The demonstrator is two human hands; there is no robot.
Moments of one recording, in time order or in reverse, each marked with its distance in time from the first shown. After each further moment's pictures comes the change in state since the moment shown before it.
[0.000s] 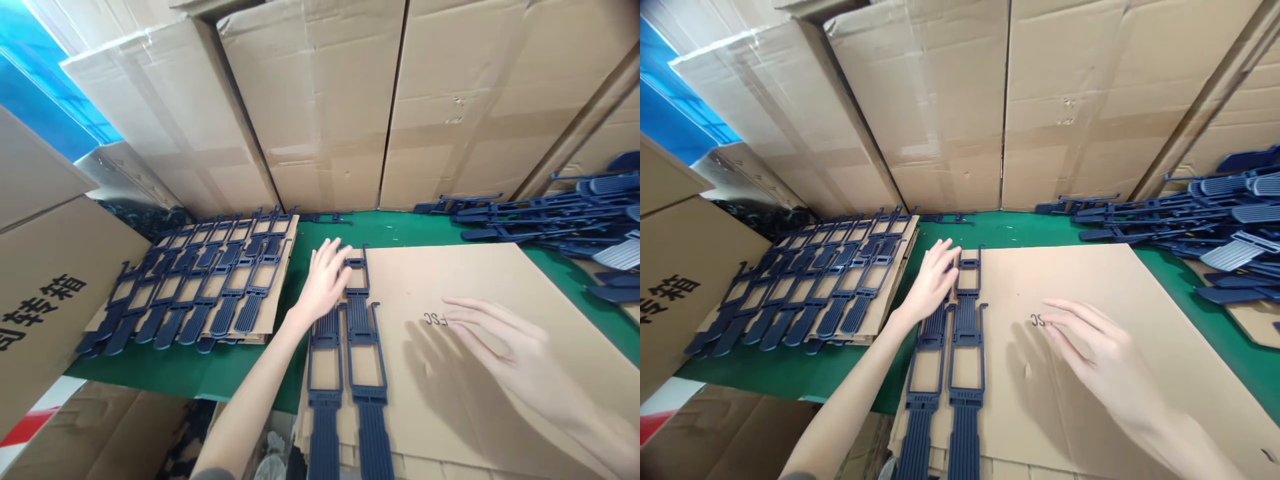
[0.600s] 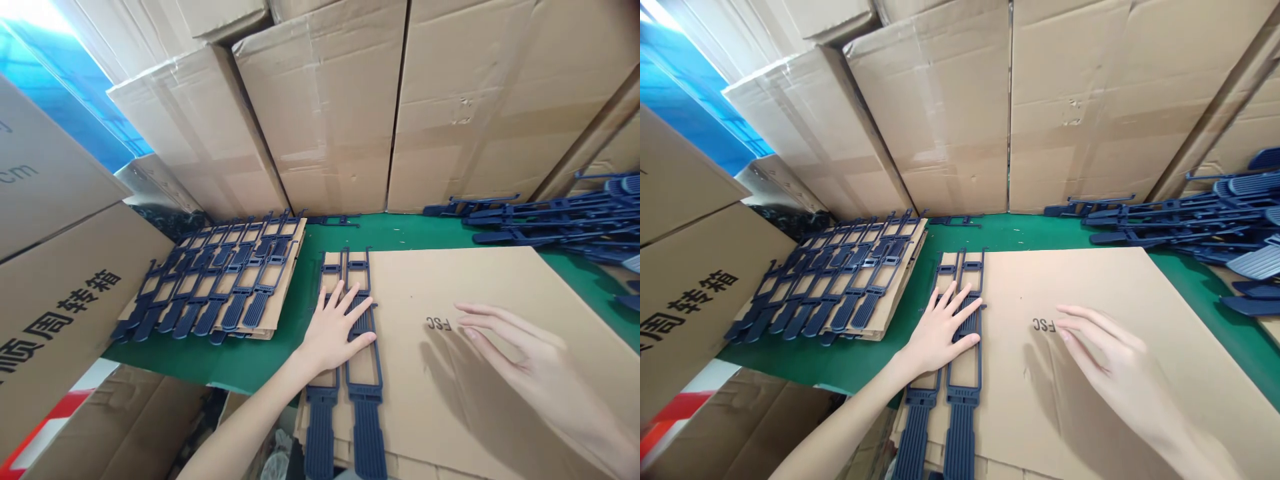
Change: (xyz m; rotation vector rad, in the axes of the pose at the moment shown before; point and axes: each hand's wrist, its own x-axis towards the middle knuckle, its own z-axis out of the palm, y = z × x) left_hand -0.061 0.039 0.010 0.445 -0.488 -0.011; right_hand -0.014 0.022 0.001 0.051 -0.001 0.080
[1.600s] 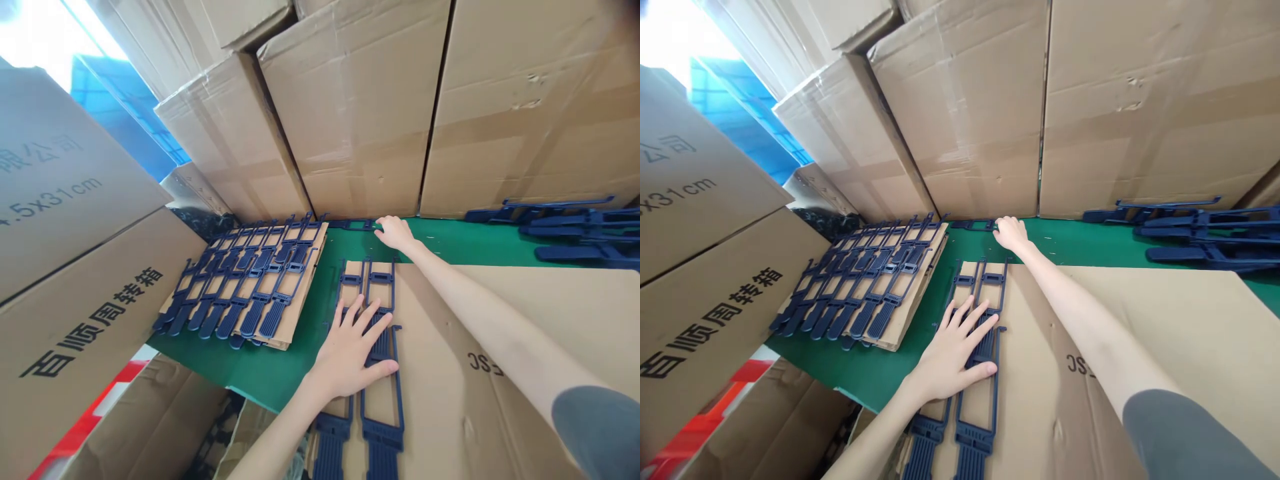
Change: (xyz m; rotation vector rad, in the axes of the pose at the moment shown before) left_hand -0.004 0.001 -0.007 -0.059 -0.043 -0.040; right_hand 0.287 0.047 0.194 -0.320 -0.381 0.083
